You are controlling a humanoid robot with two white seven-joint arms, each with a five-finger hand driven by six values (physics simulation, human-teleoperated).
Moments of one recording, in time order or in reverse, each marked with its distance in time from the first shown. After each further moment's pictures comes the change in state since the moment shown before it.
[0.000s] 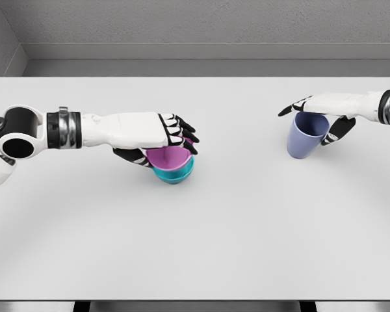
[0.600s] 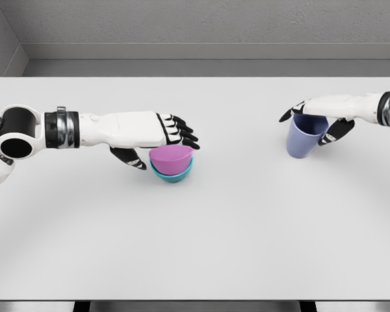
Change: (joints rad) left arm 0.002 0.005 0.006 0.001 0.002 0.001 0.000; right arm -0.003 -0.002 0.012 -0.001 0.001 -0.008 0.000
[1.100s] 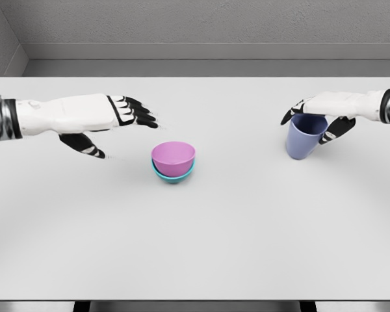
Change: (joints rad) left arm 0.031 0.224 0.075 -0.063 0.151 0.000 0.008; right arm -0.012 -0.008 0.001 -0.002 0.000 -0.053 0.000
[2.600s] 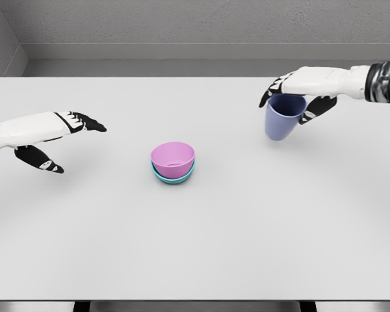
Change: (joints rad) left arm 0.238 0.073 0.177 0.139 0.051 0.000 -0.005; right arm -0.089 0.052 -0.005 -0.072 -0.002 -0.016 0.000
